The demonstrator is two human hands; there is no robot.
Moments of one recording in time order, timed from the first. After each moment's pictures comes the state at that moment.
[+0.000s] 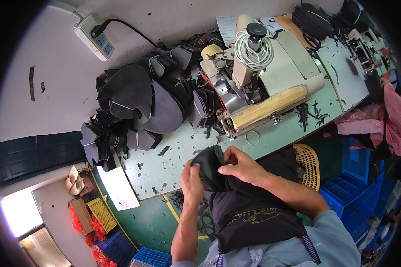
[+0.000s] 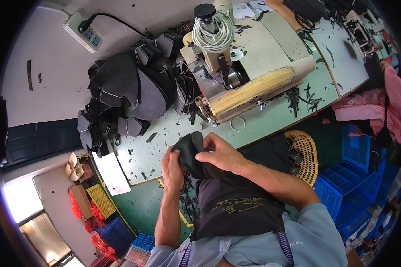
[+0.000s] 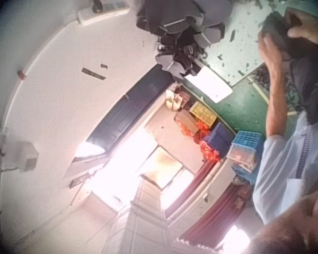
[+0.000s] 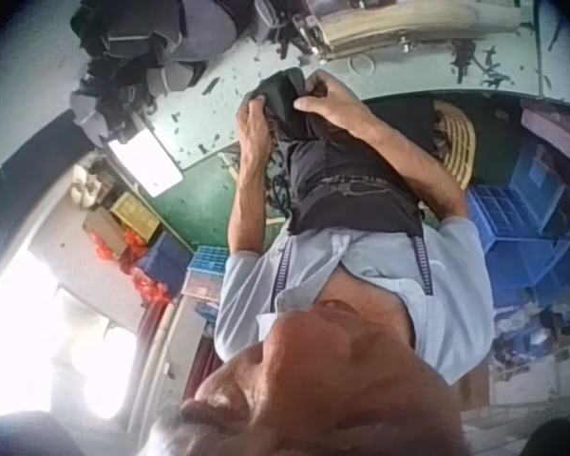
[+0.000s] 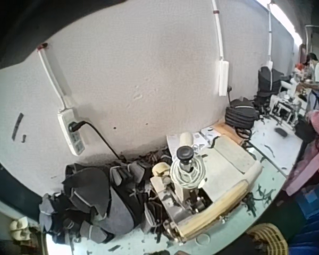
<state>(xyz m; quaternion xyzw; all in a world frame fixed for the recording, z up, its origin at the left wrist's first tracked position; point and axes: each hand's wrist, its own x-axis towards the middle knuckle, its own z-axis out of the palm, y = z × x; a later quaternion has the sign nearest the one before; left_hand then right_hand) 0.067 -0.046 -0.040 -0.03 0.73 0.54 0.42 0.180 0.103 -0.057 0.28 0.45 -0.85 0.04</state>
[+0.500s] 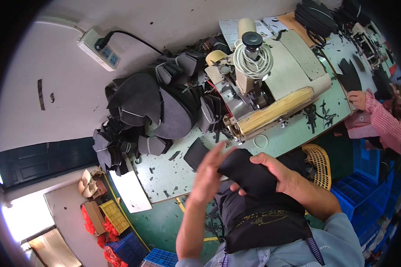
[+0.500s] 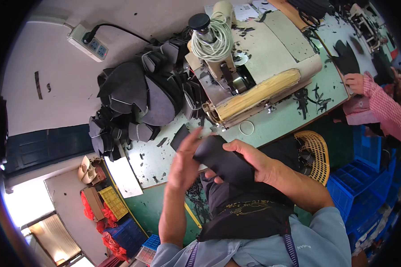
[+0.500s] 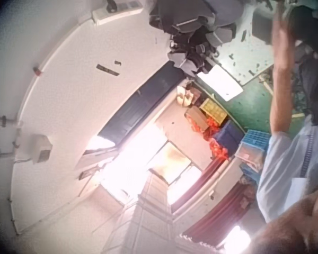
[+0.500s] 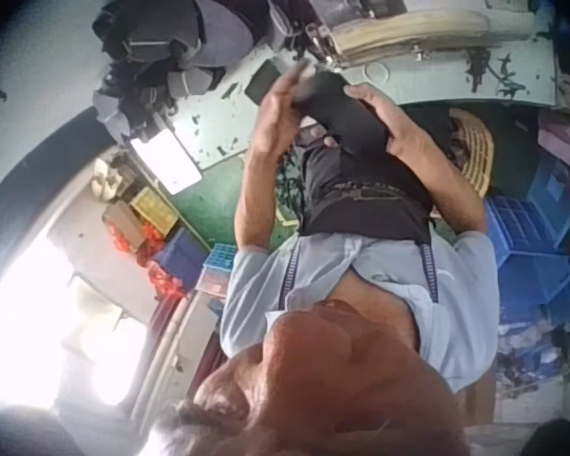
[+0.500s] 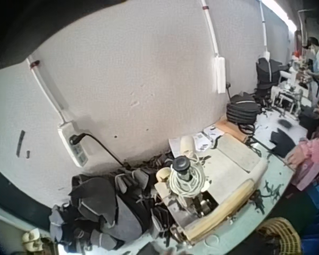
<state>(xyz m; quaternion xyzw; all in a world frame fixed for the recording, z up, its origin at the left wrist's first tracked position) 0.058 -0.001 0.002 0.10 0.39 0.73 0.55 0.201 0.145 -0.017 0.16 -0.06 -0.97 0.15</state>
